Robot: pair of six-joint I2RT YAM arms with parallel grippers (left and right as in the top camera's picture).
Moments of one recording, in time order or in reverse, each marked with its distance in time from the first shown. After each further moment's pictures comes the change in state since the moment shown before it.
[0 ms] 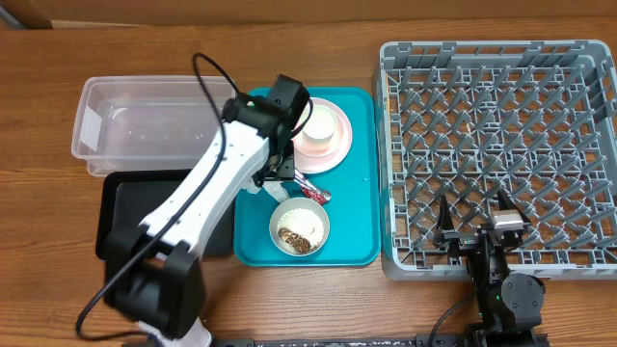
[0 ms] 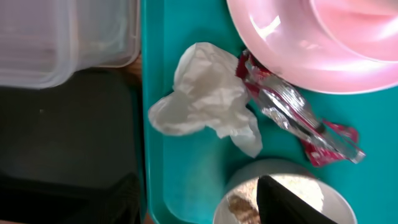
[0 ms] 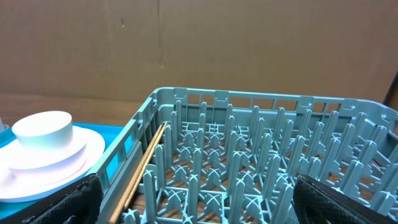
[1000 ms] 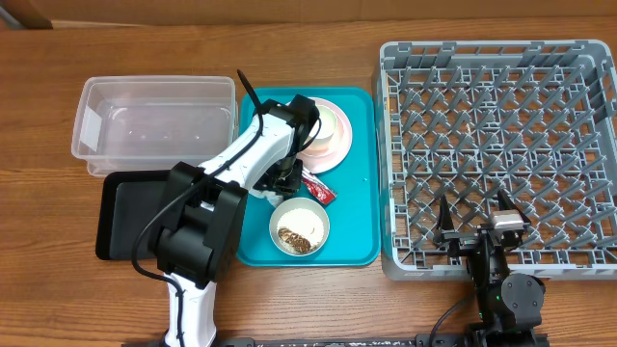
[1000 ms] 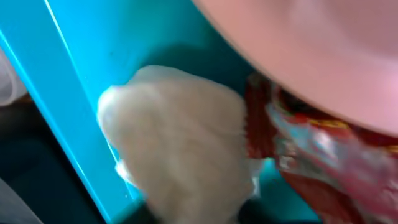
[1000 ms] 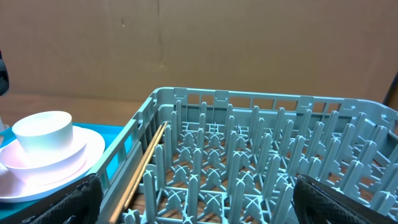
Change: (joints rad) left arm 0.000 0.294 0.000 0.064 0.021 0.140; right arm 0.000 0.000 0.000 0.000 -0.001 0.000
